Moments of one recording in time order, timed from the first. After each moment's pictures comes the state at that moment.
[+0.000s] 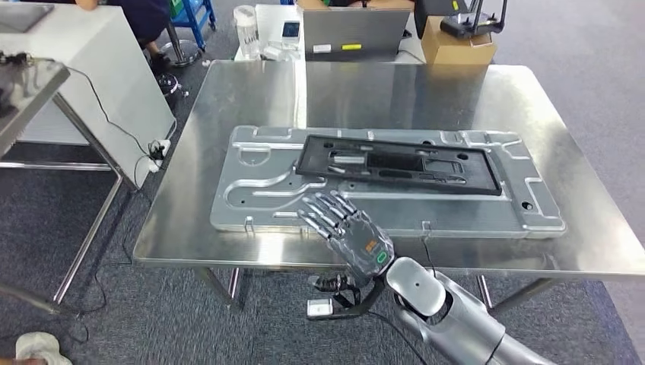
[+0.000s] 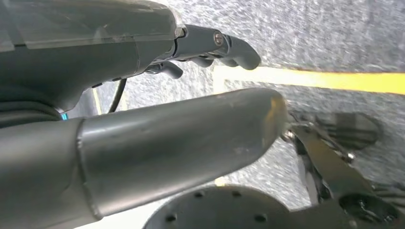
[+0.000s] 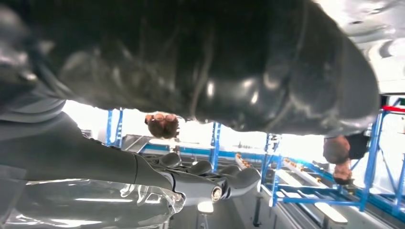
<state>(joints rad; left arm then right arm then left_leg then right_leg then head) -0.06 -0.11 1.20 -0.20 -1.18 -0.09 0.01 -0.38 -0.31 0.74 -1.52 1.23 -0.34 -0.01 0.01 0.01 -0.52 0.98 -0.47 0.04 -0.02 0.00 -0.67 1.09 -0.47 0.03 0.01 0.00</state>
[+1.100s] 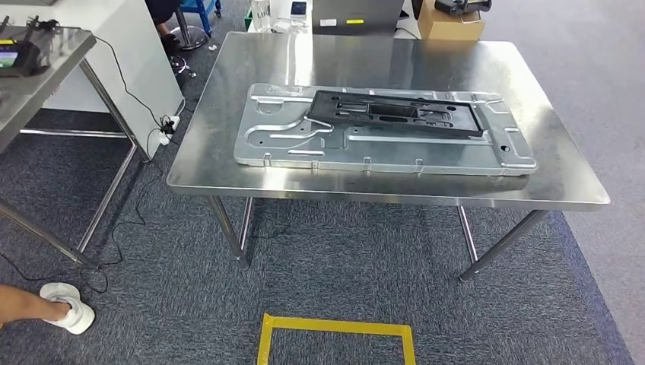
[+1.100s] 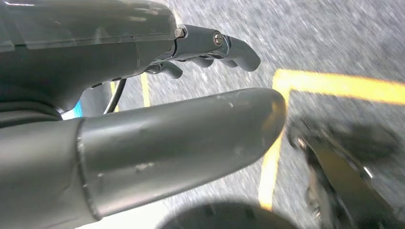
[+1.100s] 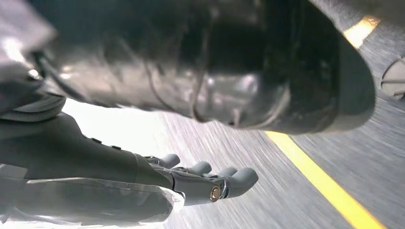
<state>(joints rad) -0.04 -0.12 1.24 -0.20 -1.18 -0.02 0.02 0.03 0.01 0.31 -0.28 0.15 -0.13 0.20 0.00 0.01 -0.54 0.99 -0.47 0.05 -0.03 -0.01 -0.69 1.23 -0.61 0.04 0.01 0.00</state>
